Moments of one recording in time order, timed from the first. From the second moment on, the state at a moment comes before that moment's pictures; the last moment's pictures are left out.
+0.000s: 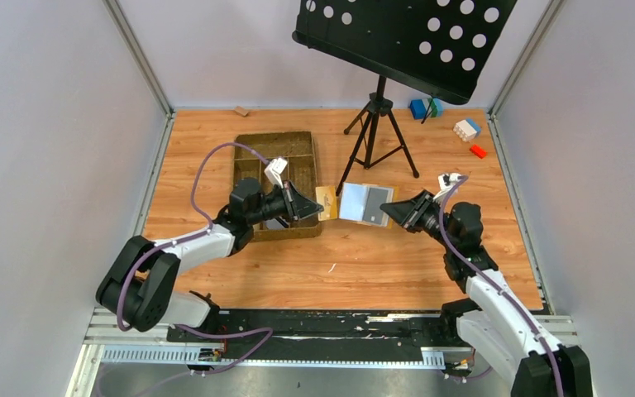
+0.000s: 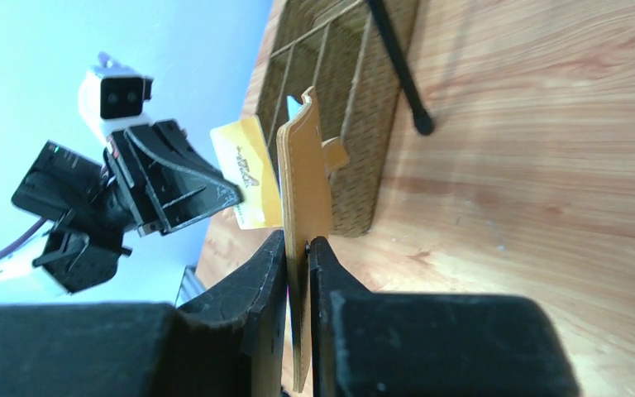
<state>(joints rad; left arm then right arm) -0.52 1.37 0.56 0.63 0.58 -0.81 0.24 0.82 0.35 0.33 -0.50 0.89</state>
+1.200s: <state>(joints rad) -0.32 1.44 0.78 -0.08 0.18 -0.41 0.22 0.69 0.35 0.15 -0.26 0.78</state>
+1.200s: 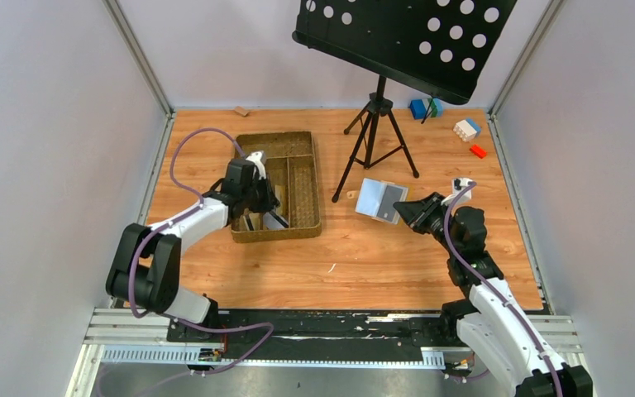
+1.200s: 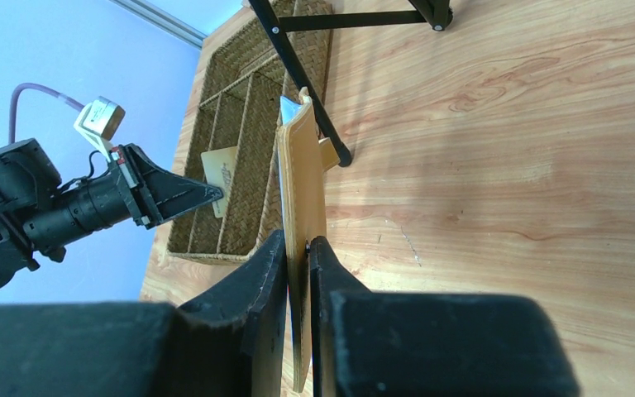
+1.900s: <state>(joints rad) -0.31 1.27 0.81 -0.19 0.00 -0.35 0.22 0.72 0.35 0.16 -0.27 0.78</state>
